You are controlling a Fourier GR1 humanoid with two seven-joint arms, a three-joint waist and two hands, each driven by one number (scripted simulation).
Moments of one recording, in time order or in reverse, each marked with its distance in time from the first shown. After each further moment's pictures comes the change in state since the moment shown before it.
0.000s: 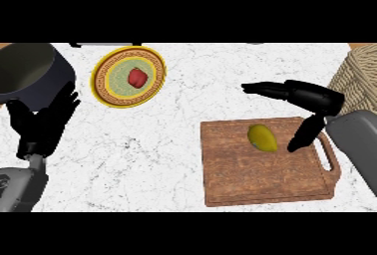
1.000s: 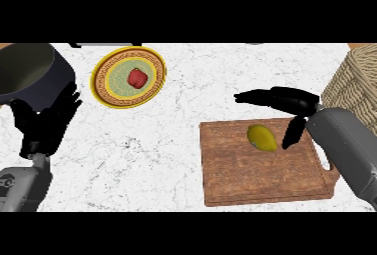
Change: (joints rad) left arm -0.003 -0.060 0.059 -0.002 -0.073 -0.030 0.018; right arm -0.090 0.107 0.046 0.320 0.274 -0.108 -0.159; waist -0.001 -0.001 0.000
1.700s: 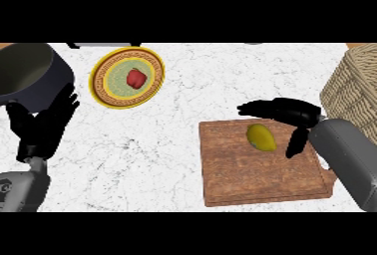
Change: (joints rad) left arm 0.028 -0.020 0.030 -0.044 -0.028 -0.016 0.022; right arm 0.072 -0.012 0.030 -0.019 0.044 -0.061 -0.067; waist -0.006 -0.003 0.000
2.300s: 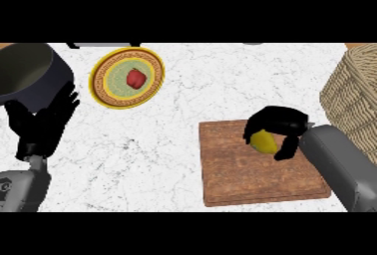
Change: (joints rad) left arm -0.010 -0.023 0.032 -0.008 -0.025 -0.032 0.018; right arm 0.030 0.054 0.016 0.006 0.158 -0.093 -0.038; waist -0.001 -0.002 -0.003
